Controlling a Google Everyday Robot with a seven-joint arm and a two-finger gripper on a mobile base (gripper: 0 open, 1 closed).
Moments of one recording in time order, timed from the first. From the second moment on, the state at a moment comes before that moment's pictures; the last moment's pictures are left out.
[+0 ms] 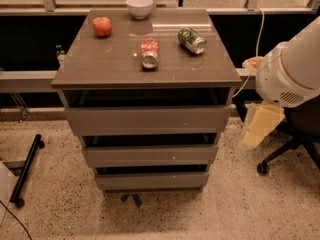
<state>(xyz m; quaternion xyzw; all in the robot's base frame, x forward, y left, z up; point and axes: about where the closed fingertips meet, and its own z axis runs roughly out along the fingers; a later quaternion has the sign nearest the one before) 0.467 -0.188 0.921 -0.61 0.75 -0.06 0.24</state>
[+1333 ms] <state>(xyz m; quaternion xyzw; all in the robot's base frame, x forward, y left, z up) 0.543 -0.148 0.778 -0.58 0.76 -0.03 0.29</state>
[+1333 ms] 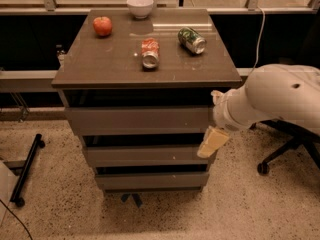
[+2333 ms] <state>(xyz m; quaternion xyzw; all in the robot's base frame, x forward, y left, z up) 0.619 -0.137 0.692 -0.54 0.78 0.02 0.31</state>
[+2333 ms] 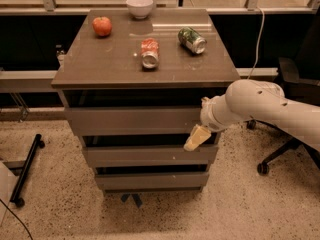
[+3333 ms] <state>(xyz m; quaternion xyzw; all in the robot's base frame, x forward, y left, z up) 0.659 -0.138 0.659 -0.56 0.78 0.06 0.28</state>
